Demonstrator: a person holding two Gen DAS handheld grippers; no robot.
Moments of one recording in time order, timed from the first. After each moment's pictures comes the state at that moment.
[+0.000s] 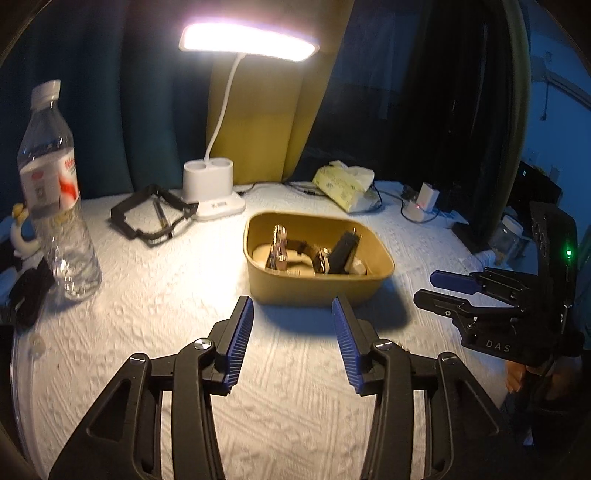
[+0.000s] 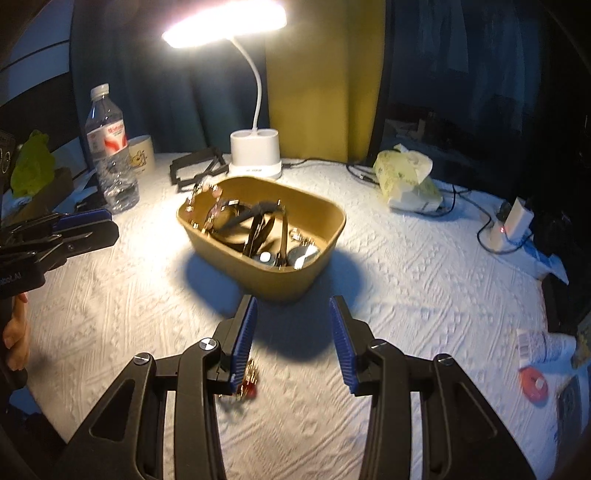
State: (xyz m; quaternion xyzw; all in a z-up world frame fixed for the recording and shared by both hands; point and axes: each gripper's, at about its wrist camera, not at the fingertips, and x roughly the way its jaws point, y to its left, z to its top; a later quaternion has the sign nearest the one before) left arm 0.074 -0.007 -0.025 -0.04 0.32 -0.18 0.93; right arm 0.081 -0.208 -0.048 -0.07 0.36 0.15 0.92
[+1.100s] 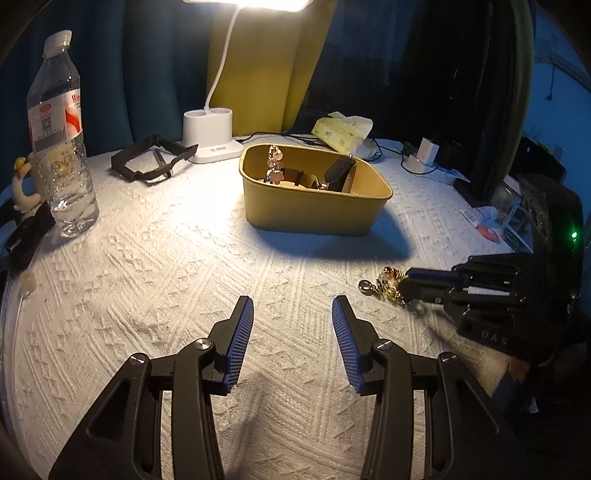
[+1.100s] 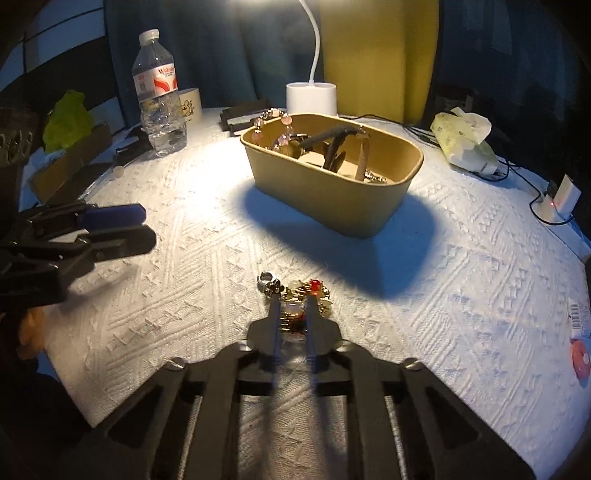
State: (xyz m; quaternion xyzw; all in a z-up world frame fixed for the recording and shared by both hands) left arm 0.041 -0.010 -0.067 -0.02 0.37 -0.18 0.91; right arm 0.053 -0.182 -0.086 -0.08 0.40 0.22 0.88
